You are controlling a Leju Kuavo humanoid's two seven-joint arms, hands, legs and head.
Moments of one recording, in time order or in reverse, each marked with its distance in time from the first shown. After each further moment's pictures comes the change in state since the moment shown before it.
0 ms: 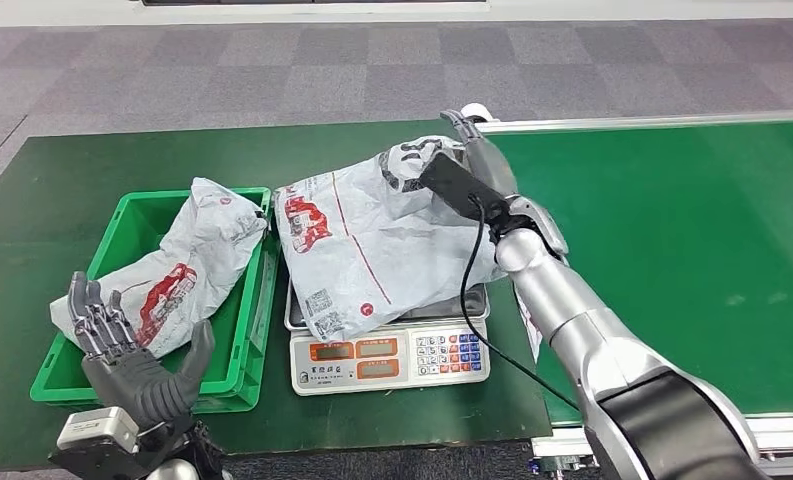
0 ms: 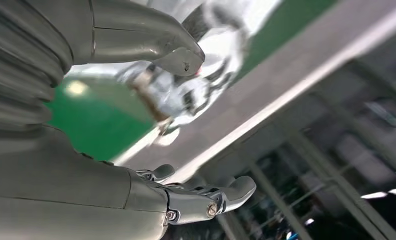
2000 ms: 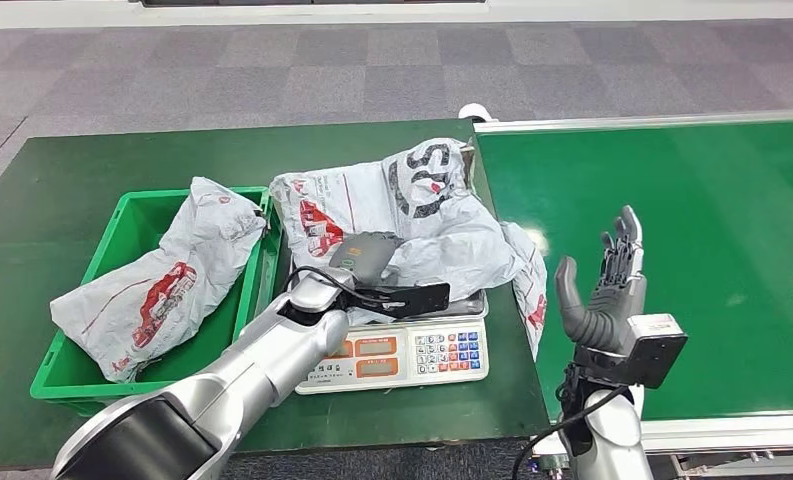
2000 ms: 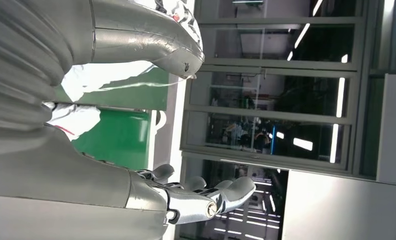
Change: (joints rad) left arm -0.993 -0.140 -0.439 1.356 -0.937 -0.458 0.732; right arm 0.789 -0.007 -0.351 -0.906 -0.402 -0.077 -0.221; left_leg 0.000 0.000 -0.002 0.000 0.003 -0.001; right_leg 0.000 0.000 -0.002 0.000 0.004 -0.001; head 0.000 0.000
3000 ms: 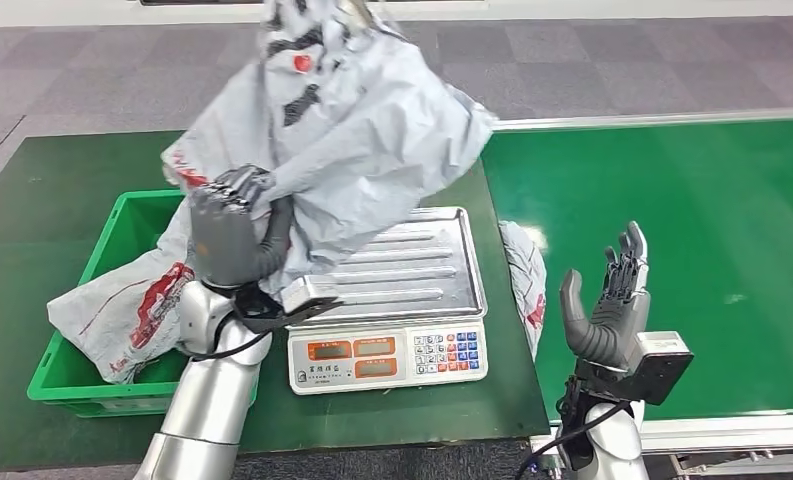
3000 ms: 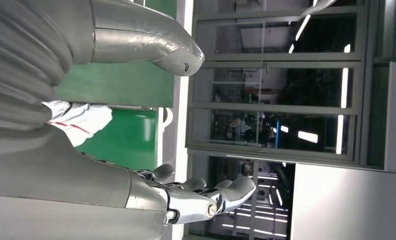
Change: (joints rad) left arm 0.438 0.013 0.585 -0.927 -0.032 0.540 -0.728; right arm 0.048 0.010 -0.010 -0.006 -0.036 -0.010 -0.035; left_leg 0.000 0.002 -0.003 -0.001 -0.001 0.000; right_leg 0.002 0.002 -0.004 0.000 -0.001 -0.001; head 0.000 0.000
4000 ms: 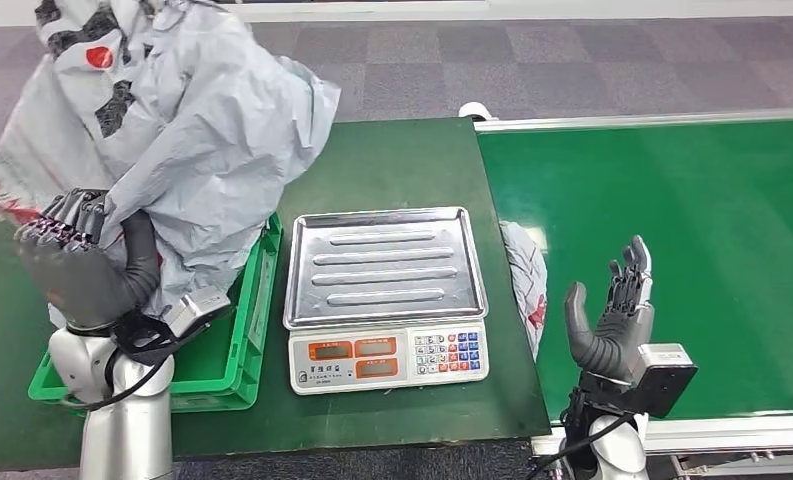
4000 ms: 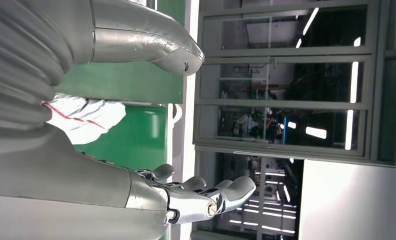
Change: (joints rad) left arm 0.154 0.057 0.253 -0.345 -0.092 -0.001 0.003; right arm 0.045 -0.006 -0.012 -0.012 -0.012 -0.011 -0.007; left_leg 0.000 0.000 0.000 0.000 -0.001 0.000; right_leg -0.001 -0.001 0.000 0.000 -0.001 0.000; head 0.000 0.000
